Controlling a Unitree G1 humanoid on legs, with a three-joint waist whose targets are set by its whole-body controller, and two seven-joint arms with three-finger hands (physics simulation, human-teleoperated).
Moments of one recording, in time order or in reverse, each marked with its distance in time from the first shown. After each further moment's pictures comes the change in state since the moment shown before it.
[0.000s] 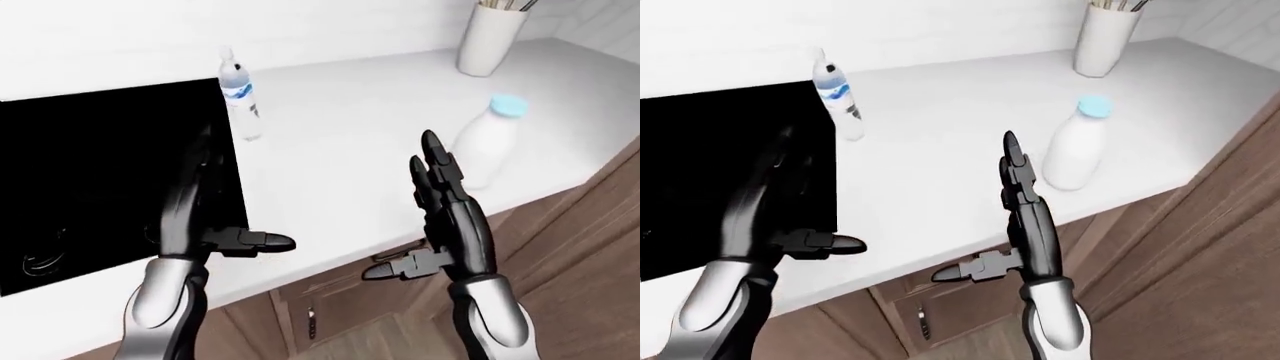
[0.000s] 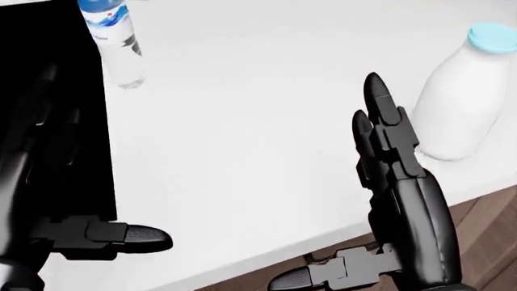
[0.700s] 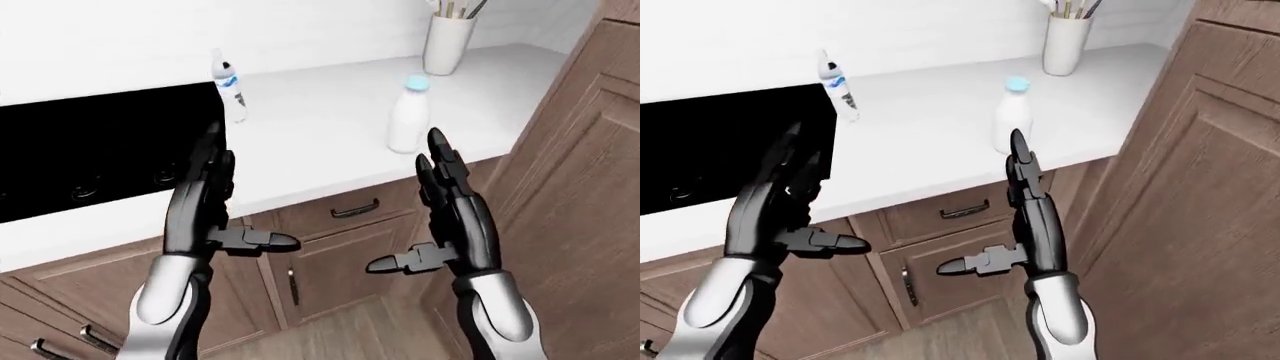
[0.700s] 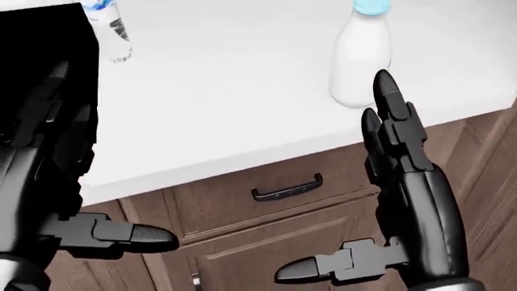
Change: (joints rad) left arm -0.016 0.000 -0.013 0.004 -0.012 0.012 -0.008; right arm -0.029 -0.005 -0.028 -0.009 0.003 0.058 -0.011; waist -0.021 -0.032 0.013
